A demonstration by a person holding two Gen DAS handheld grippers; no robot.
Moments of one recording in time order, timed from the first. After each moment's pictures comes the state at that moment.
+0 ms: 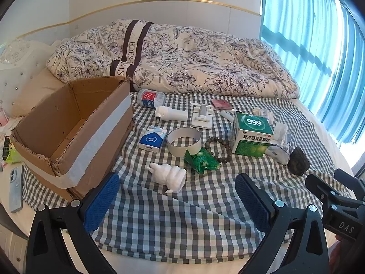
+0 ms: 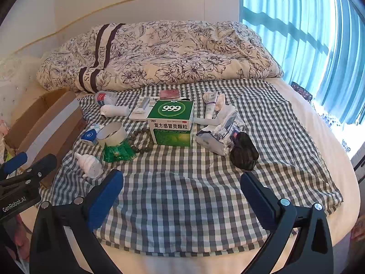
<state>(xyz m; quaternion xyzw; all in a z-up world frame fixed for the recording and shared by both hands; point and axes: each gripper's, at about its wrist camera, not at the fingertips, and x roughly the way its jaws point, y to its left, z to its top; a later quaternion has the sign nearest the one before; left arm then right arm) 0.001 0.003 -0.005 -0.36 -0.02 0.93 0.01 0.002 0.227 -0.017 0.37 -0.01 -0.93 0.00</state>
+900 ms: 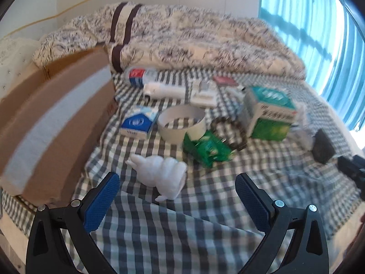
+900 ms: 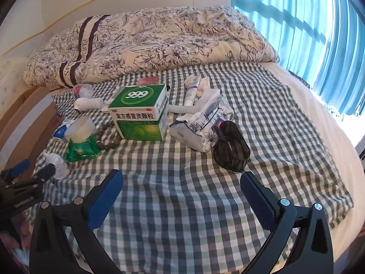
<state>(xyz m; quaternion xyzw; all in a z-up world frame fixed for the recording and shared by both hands) -0.061 0.013 -0.095 -0.40 0.00 0.92 0.01 -0.046 0.278 -0.072 0.40 -0.03 -0.92 -0.01</state>
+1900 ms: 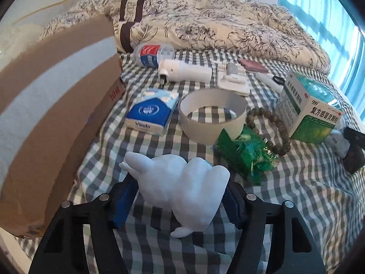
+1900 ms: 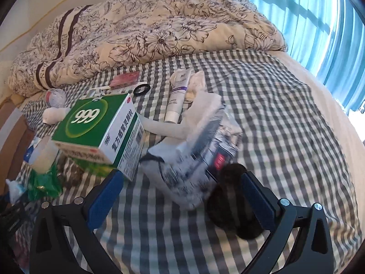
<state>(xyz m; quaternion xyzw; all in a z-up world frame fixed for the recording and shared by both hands) -0.106 -0.005 -0.122 -0.43 0.00 0.90 -0.03 -0.159 0.303 -0.110 0.44 -0.04 -0.90 -0.03</state>
